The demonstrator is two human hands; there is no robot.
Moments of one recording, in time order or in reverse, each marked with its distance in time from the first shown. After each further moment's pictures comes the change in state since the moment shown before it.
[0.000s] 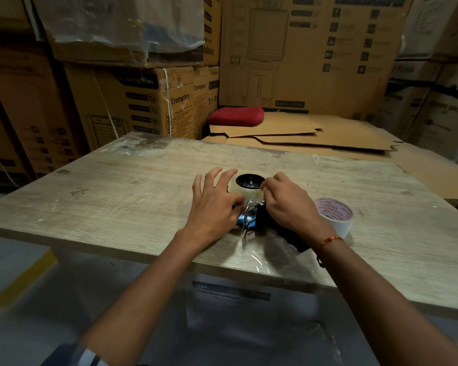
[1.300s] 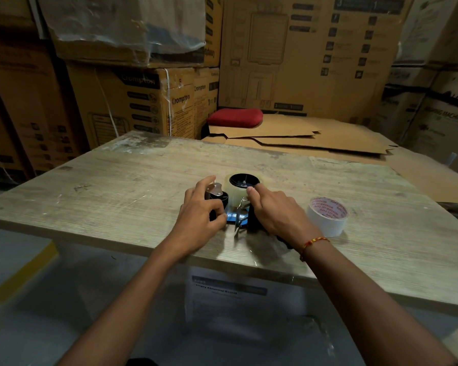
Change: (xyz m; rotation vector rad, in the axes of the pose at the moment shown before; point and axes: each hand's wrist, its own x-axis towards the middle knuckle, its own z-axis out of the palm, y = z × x) left_hand -0.039 -0.016 -0.009 -0.441 0.004 -0.146; right_hand -0.016 -0.017 0.011 0.014 -0.103 0.037
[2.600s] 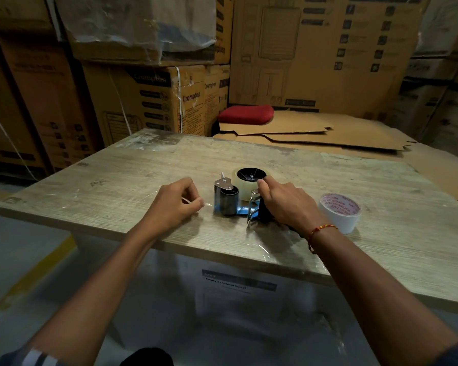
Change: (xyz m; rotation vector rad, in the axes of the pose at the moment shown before) left_hand -0.002 -0.036 -0.054 -0.104 0.037 -0.130; right_hand 0.016 0.007 0.002 -0.053 -0.003 0.003
